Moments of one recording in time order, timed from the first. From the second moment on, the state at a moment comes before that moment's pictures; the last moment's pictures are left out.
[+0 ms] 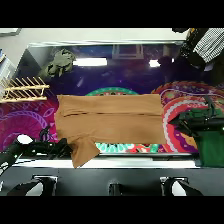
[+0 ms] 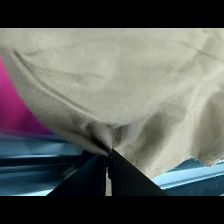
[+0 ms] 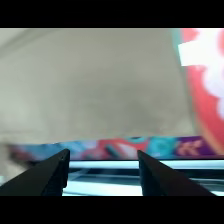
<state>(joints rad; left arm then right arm) 0.14 -1.02 0.34 0.84 -1.08 -1.52 -0.45 -1.04 0.89 -1.02 1.43 1.47</state>
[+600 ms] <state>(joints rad) 0.14 -1.02 0.34 0.83 -1.09 -1.51 -0.45 -1.31 0.79 -1.12 1.33 1.34</state>
